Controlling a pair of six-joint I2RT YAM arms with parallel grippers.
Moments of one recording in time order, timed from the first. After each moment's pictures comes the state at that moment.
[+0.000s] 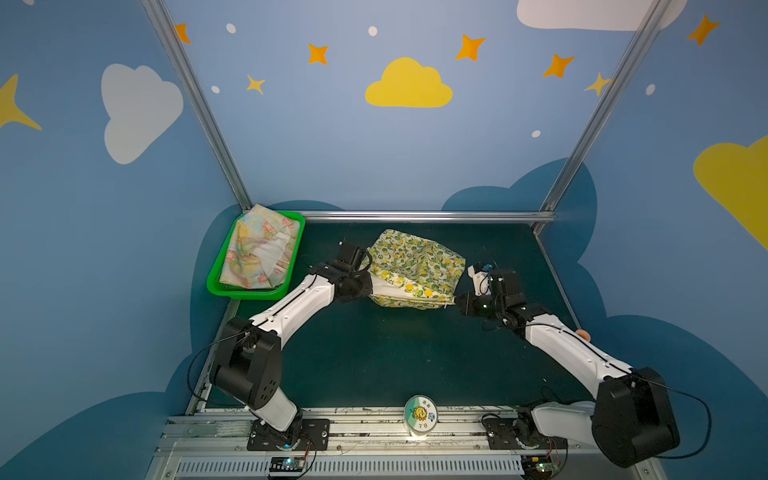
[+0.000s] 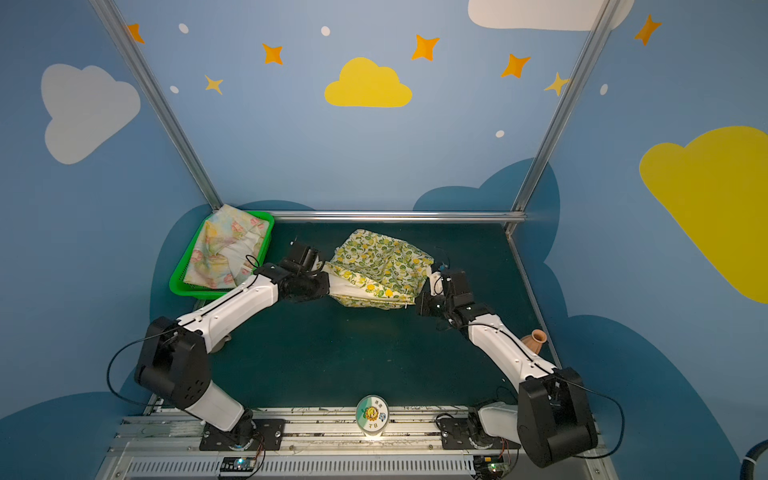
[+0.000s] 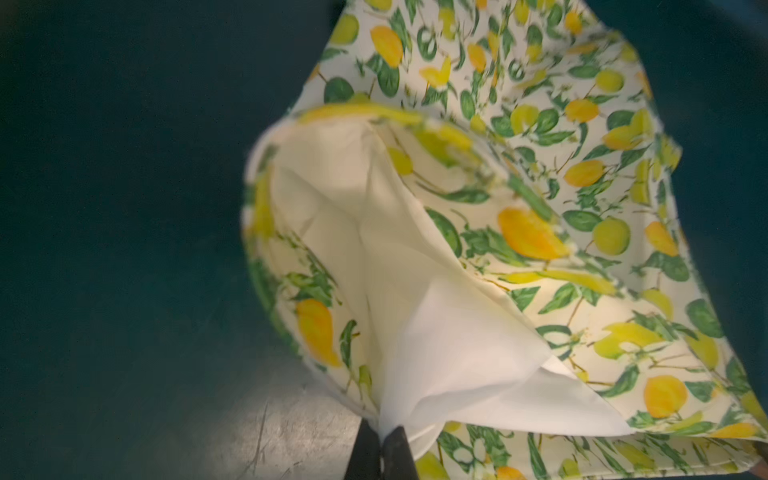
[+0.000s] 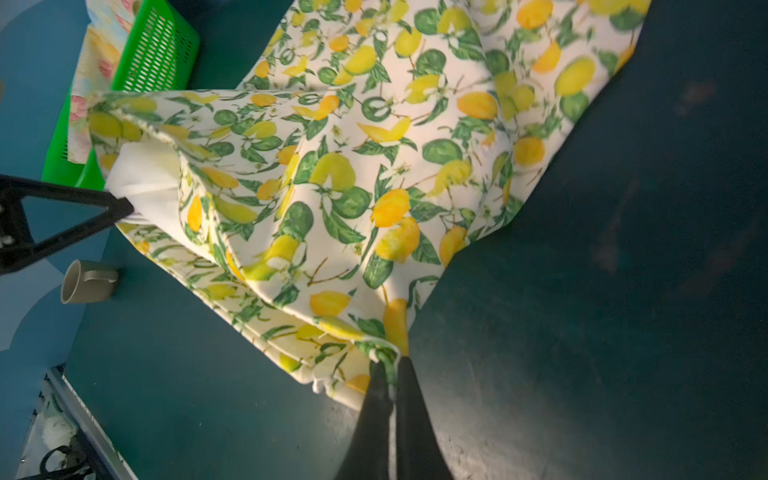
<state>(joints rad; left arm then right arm) -0.44 1.59 1.16 -0.60 0.04 -0.61 0.35 1.25 0.72 -0.26 -0.28 0.38</state>
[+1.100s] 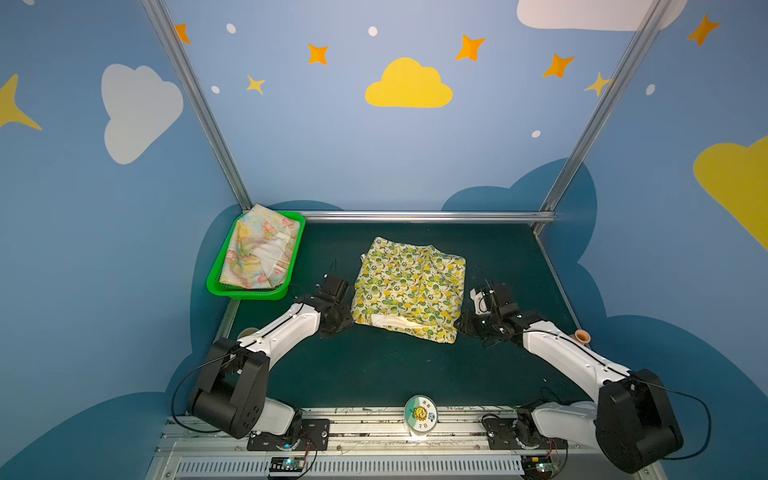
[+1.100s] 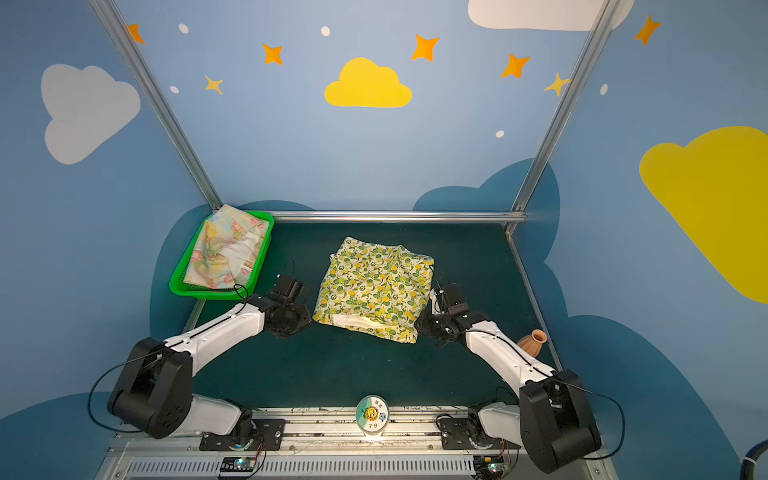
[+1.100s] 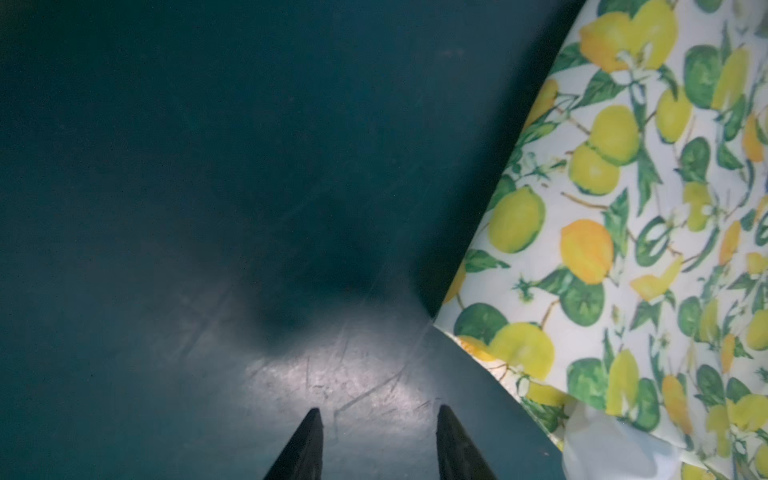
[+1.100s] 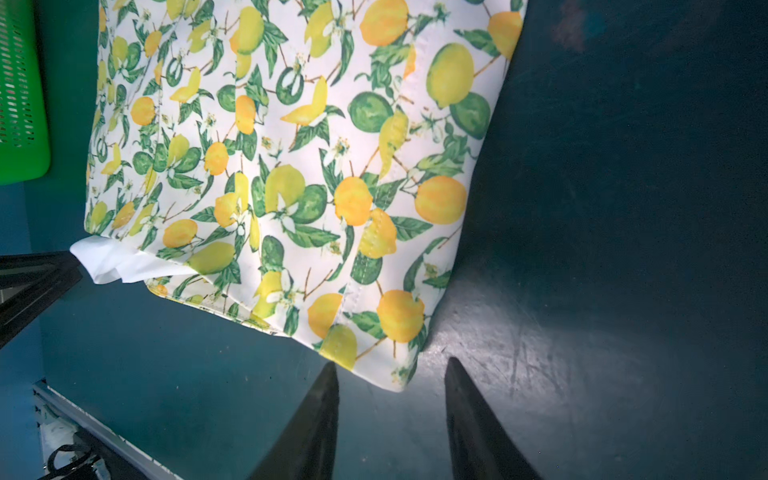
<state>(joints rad) -0.38 1.45 0.84 -0.57 -0.01 -0.81 0.40 1.26 0.70 -0.46 -0.24 0.54</state>
